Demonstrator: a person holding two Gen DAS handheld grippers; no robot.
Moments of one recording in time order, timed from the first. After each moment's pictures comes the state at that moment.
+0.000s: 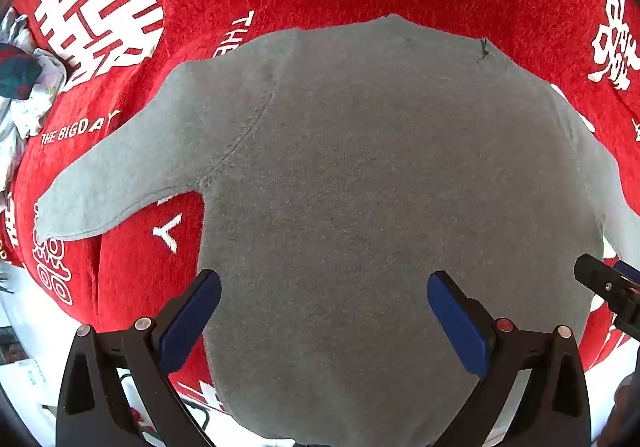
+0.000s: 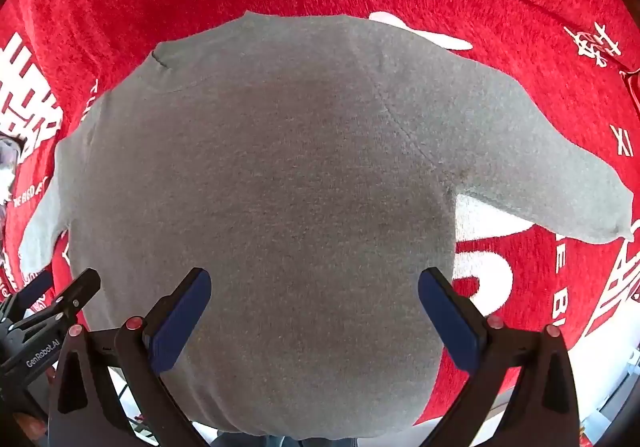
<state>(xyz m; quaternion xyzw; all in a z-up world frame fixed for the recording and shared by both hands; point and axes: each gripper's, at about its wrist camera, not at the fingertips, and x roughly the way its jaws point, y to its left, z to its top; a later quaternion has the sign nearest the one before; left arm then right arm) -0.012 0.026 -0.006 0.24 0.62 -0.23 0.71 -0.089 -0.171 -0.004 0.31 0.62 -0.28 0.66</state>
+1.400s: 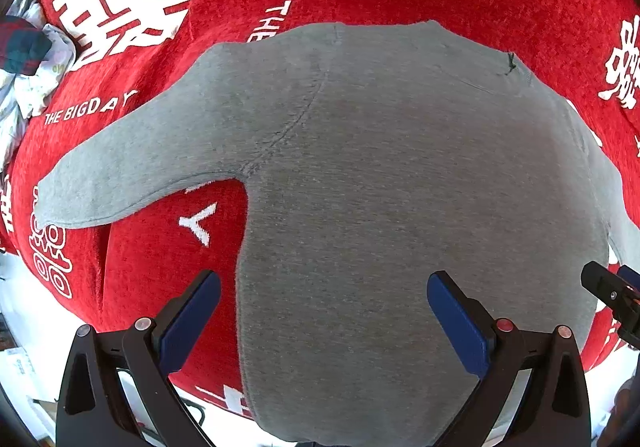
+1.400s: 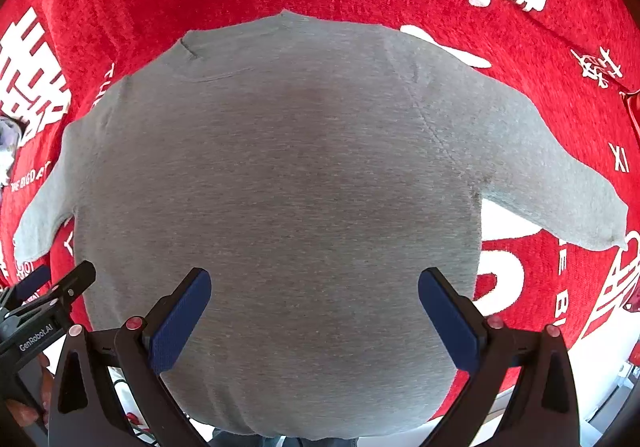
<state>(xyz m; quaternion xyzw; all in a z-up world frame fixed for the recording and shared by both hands) 0.012 0.061 -0.010 0.21 0.62 -0.22 0.72 -0.064 -0.145 0.002 0.30 0.61 -0.27 0.69</state>
